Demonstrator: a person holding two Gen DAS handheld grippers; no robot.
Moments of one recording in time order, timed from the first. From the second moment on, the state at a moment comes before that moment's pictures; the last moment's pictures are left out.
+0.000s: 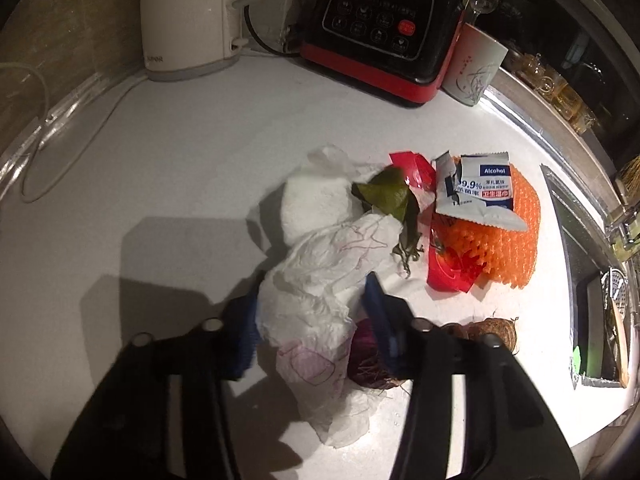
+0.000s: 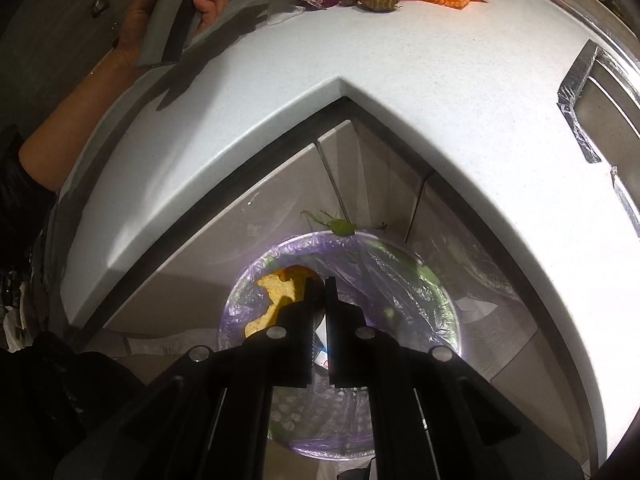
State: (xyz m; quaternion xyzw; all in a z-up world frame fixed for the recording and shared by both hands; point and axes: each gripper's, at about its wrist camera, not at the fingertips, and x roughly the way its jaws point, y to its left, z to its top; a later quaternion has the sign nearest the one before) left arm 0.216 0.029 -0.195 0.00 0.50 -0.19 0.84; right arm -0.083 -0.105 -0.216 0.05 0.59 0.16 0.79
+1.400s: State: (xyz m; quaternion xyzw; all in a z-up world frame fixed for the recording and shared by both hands) left arm -0.078 0.028 -0.125 -0.05 0.50 -0.20 0.84; right arm -0.167 -0.159 -0.152 0.03 0.51 0.19 0.84
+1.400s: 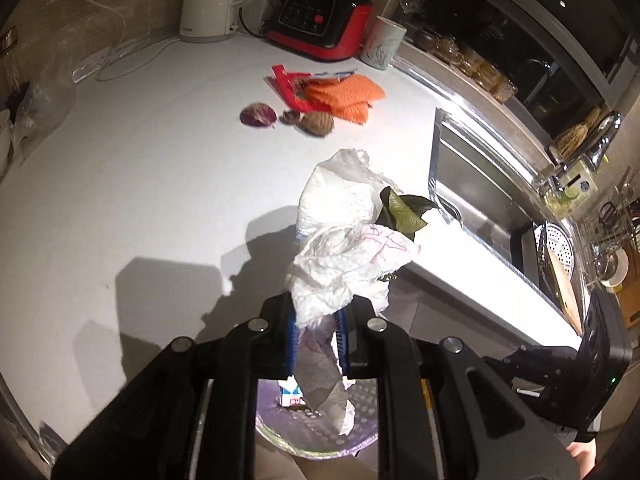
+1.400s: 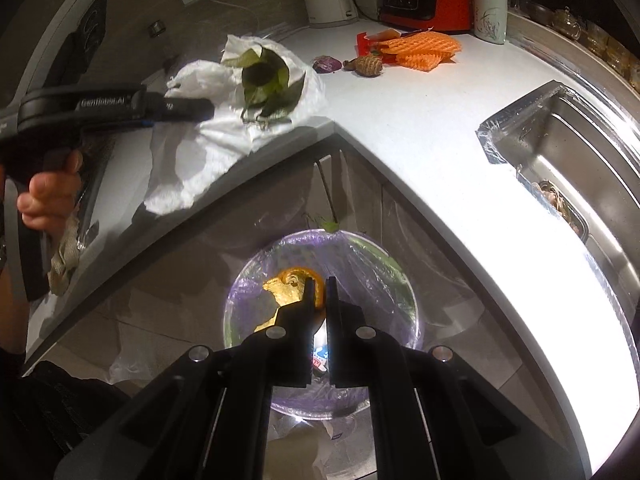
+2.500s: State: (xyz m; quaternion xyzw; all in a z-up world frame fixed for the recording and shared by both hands) left arm -0.142 -0.020 -0.289 0.08 0.60 -0.18 0.77; right arm -0.200 -0.162 -0.144 0.00 0.51 0.18 0.84
